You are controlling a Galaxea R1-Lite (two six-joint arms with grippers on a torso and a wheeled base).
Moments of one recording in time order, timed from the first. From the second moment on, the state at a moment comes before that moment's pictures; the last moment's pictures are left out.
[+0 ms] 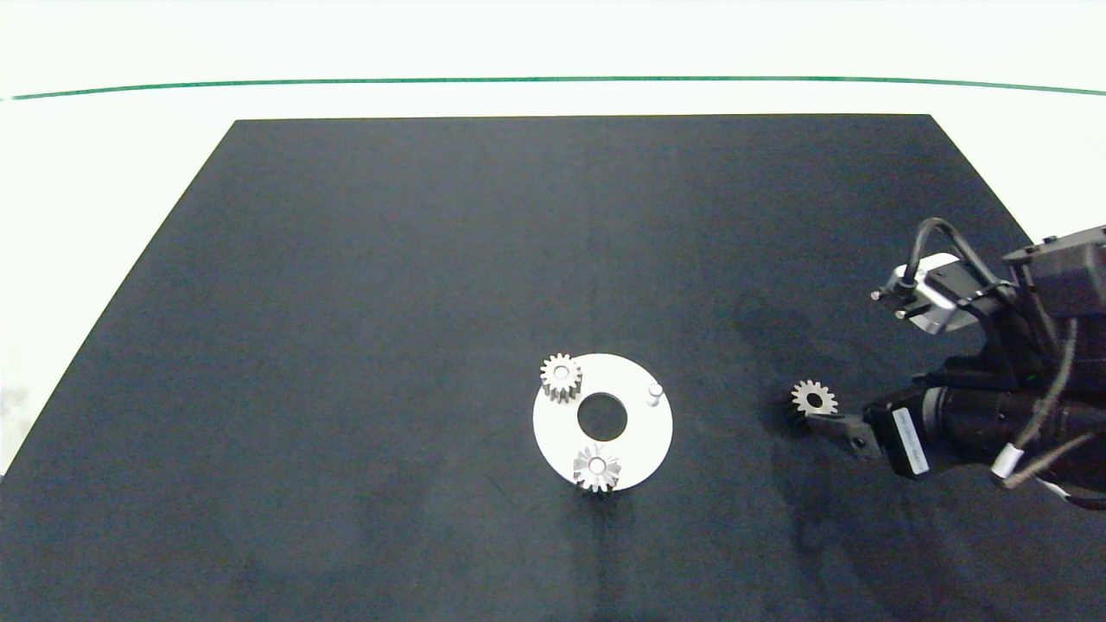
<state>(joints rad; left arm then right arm) -0.19 0.27 -0.85 0.91 0.23 -0.03 0.48 1.43 -0.93 0.17 -0.36 -0.01</state>
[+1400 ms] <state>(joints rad) -0.19 0.26 -0.86 0.91 0.23 -0.03 0.39 1.62 -0.98 0.13 -0.22 0.01</state>
